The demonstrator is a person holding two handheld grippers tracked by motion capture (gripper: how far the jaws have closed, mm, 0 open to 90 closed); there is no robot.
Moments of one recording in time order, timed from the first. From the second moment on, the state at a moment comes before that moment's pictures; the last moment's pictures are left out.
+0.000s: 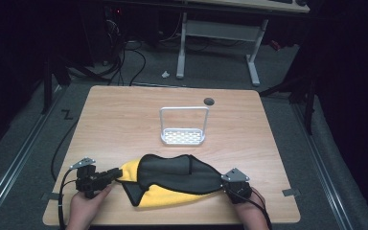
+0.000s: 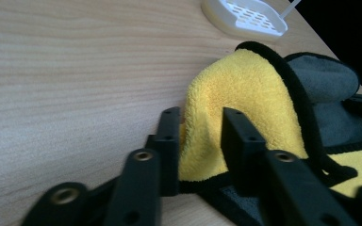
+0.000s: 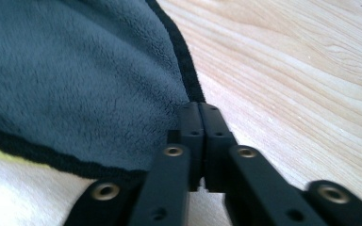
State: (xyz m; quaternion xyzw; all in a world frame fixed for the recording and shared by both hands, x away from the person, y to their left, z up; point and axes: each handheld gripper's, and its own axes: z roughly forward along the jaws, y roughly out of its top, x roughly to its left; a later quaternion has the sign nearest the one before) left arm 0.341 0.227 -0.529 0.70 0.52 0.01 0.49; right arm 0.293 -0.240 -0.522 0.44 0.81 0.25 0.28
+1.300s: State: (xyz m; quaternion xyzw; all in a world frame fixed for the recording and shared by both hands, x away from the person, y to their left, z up) left arm 0.295 0.131 -0.506 0.79 0.36 0.02 0.49; right arm 0.274 -0.227 -0.498 0.42 0.80 0.31 0.29
